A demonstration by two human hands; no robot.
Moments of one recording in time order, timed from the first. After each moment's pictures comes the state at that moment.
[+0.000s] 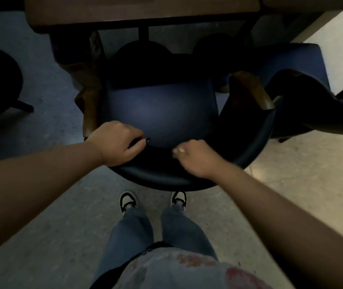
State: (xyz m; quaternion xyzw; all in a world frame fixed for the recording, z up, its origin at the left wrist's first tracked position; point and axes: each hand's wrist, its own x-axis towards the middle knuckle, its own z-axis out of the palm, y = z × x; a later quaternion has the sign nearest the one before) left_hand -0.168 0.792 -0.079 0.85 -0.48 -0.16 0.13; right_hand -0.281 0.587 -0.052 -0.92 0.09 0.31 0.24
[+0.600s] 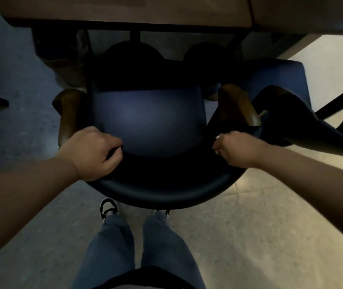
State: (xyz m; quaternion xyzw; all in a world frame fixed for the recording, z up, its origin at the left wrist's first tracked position) left_hand -0.169 0.795 -0.084 0.87 -0.45 -0.13 0.16; right_hand -0.260 0.455 -0.040 -0.91 -0.05 0.40 -0.01
